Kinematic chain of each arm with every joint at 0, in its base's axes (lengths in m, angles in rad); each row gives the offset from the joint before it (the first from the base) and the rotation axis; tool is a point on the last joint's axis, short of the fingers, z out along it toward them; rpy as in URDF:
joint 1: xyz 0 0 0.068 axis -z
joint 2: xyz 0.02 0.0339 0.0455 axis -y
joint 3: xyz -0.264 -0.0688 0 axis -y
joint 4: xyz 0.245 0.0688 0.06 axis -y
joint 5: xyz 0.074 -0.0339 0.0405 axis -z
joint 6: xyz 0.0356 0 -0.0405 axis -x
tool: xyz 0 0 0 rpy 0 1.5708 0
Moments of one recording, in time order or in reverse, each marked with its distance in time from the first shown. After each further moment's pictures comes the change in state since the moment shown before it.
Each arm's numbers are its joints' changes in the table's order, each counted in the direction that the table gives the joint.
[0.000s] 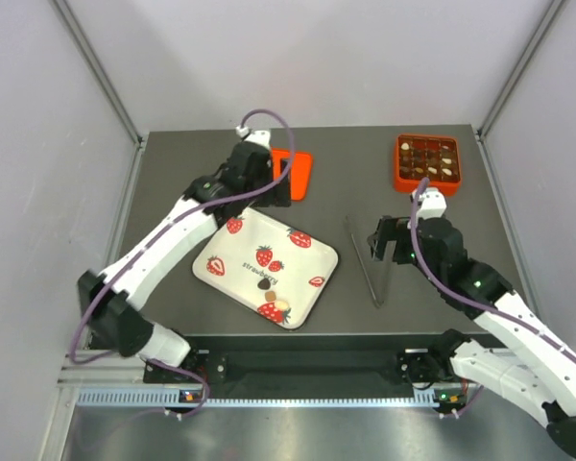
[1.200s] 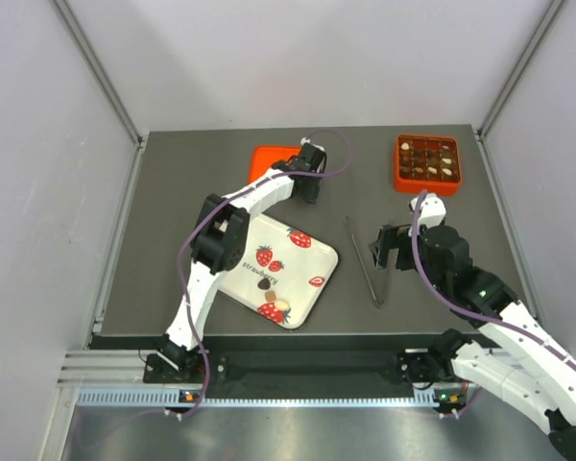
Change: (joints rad) left arm -0.036 -0.973 0.580 0.105 0.013 -0.185; right arm -0.002 0.098 -0.052 0.013 -0.046 0.098
